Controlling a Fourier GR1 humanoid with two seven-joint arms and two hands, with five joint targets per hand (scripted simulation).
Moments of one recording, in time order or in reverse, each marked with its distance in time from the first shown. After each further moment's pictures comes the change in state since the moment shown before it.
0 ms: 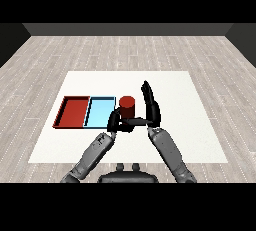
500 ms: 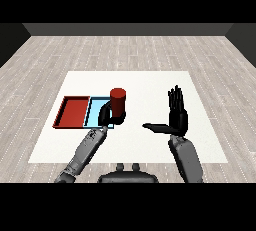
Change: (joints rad) left arm -0.030 0.072 0.127 0.001 -0.043 -0.039 0.038; right arm 0.224 -0.132 -0.153 -0.243 -0.095 0.118 -0.040
